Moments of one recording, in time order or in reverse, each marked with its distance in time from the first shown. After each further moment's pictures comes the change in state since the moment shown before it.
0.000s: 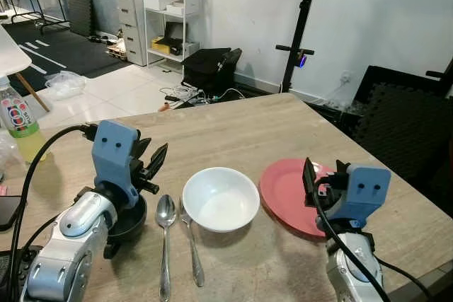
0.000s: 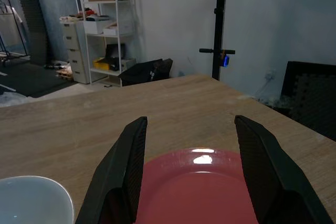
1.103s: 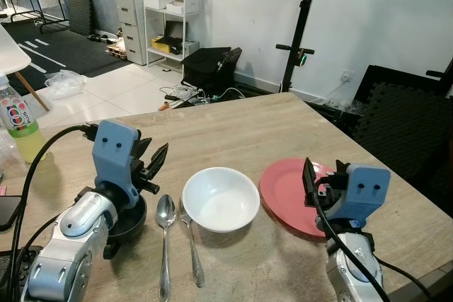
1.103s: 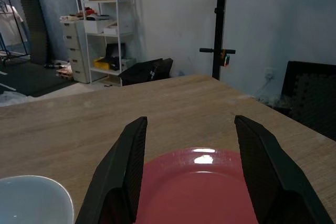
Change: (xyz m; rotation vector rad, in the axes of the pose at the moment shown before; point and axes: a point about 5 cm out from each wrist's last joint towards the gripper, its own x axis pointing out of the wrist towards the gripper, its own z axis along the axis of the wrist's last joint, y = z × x) left arm 0.000 -0.001 0.000 0.001 -0.003 -0.004; right arm 0.000 0.000 0.000 0.000 0.000 0.002
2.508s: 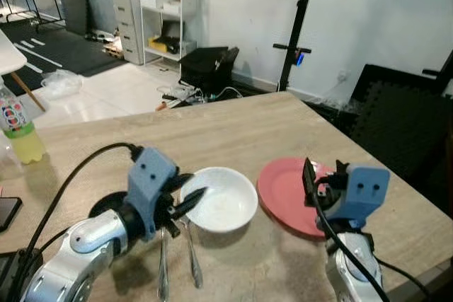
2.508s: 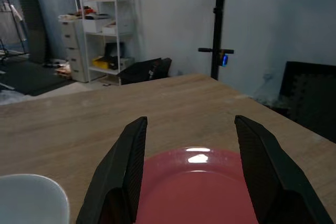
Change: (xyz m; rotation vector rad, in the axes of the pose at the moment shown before) left arm -0.020 -0.035 -0.006 0.098 0.135 -0.537; right arm 0.001 0.002 0.000 0.000 -0.001 0.012
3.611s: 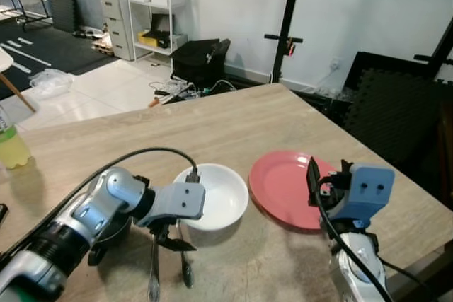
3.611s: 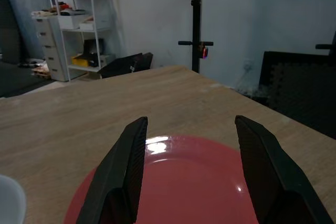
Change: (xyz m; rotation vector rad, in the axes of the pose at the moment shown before) left arm 0.061 0.033 -0.048 0.516 0.394 -0.679; right arm -0.003 -0.005 0.003 -0.022 -0.007 -0.043
